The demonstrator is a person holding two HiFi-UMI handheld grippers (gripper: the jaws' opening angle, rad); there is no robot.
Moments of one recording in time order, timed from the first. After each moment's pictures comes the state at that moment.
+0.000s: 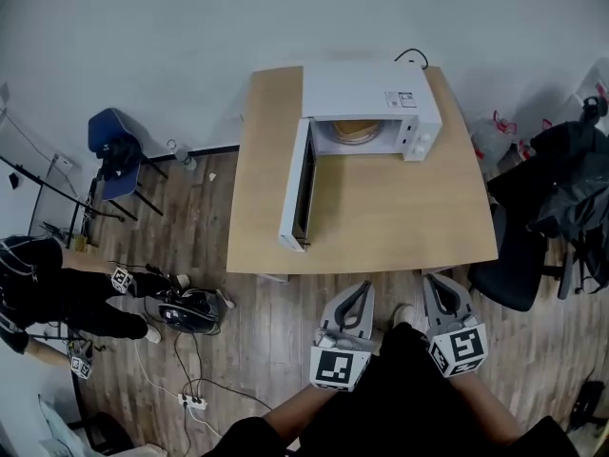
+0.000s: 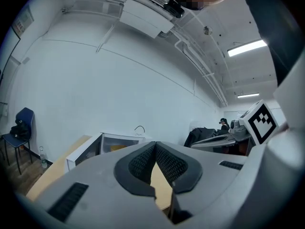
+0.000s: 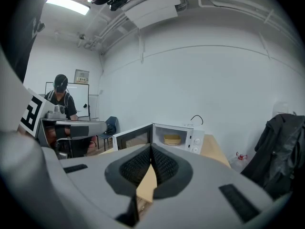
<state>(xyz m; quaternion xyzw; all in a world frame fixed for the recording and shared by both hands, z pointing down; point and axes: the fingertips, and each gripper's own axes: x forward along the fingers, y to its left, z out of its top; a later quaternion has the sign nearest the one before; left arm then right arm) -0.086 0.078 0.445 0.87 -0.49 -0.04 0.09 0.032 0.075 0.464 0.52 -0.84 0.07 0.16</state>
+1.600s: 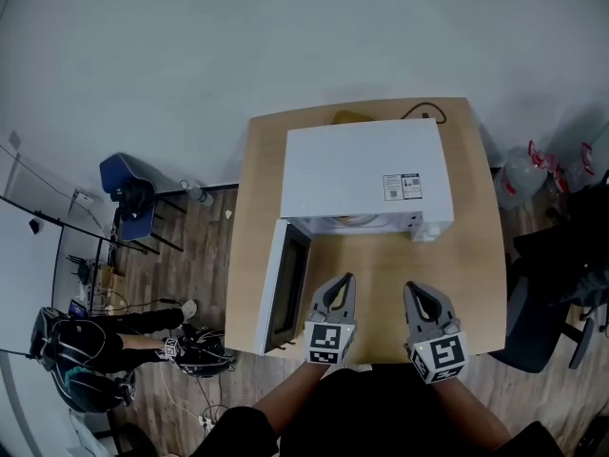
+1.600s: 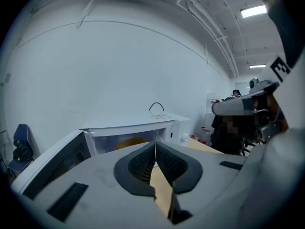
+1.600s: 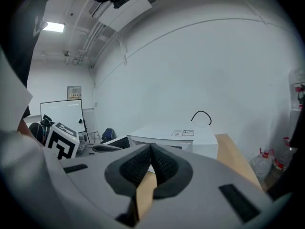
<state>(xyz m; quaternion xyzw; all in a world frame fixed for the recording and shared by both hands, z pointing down) -0.046 -0.246 0.559 0.84 -0.51 0.14 0.10 0.071 -0.217 0.496 0.48 -0.86 0.13 0.09</state>
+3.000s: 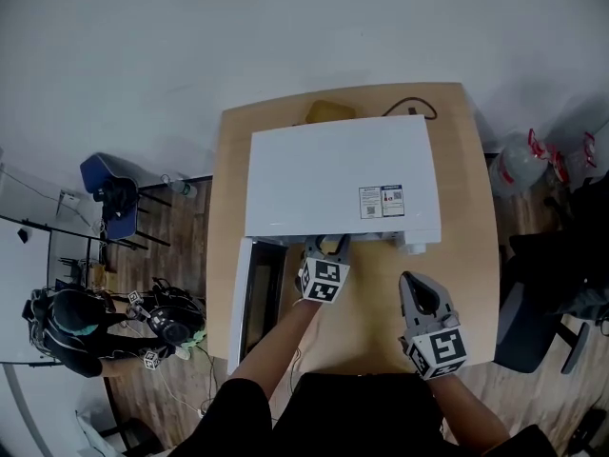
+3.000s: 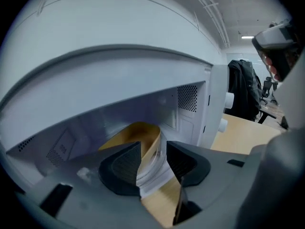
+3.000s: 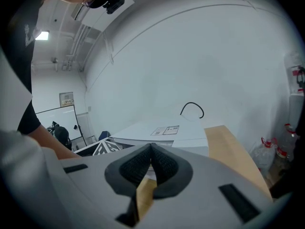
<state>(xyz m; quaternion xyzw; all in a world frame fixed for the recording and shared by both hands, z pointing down) -0.014 -0.413 0.692 0.84 -0.46 0.29 0.08 0.115 -0.296 0.523 0.49 -0.85 0.18 0.08</state>
